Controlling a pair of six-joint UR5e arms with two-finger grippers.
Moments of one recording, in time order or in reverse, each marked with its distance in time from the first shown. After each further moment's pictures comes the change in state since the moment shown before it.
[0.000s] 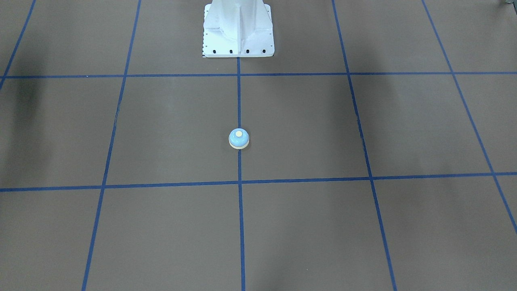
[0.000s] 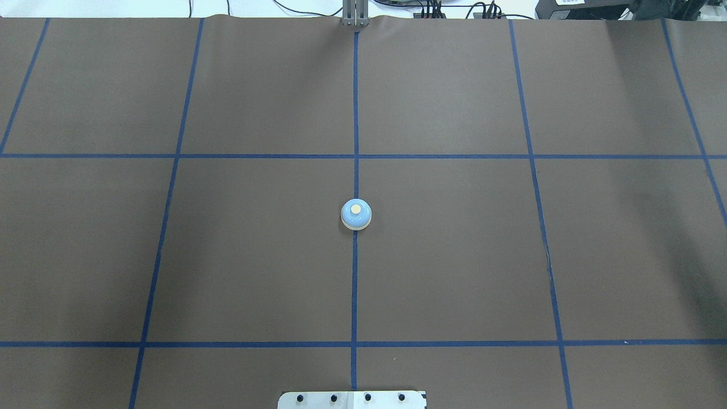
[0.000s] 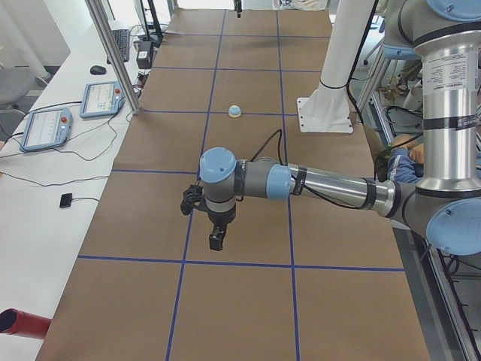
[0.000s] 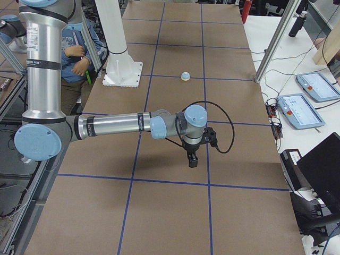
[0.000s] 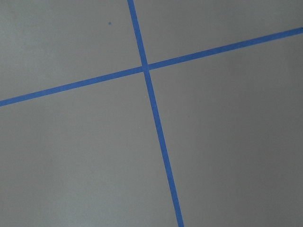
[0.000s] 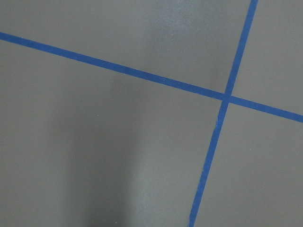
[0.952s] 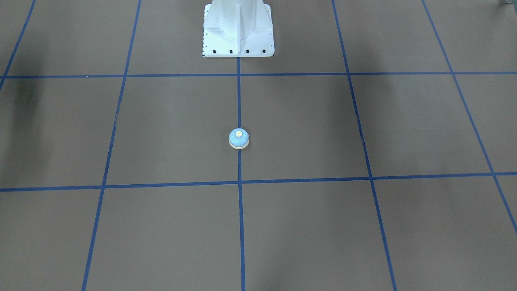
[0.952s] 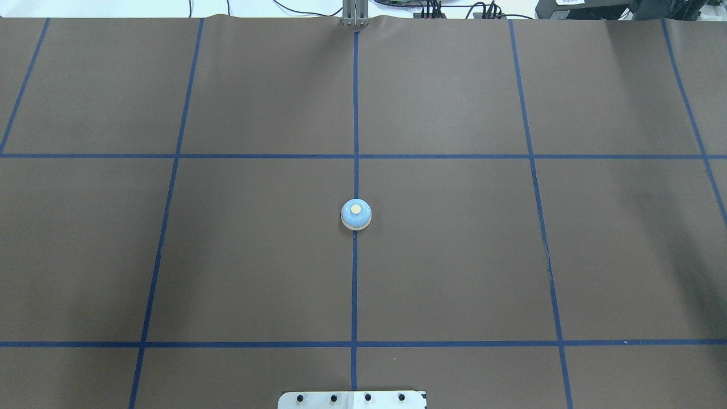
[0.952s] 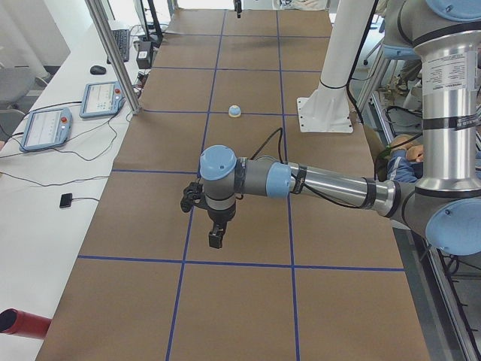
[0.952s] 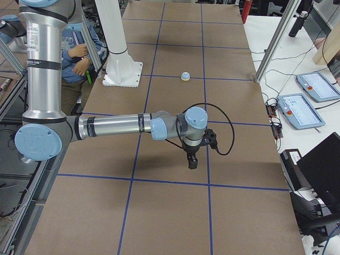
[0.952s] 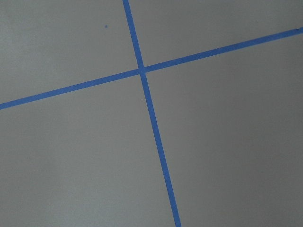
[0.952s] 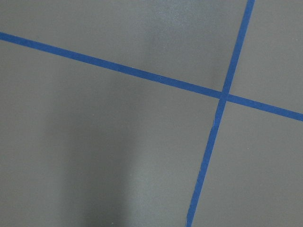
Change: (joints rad) left arm 0.007 0.000 -0.014 -0.002 -0.001 -0.001; right arm -0.001 0.001 -0.018 0.004 0.002 0.001
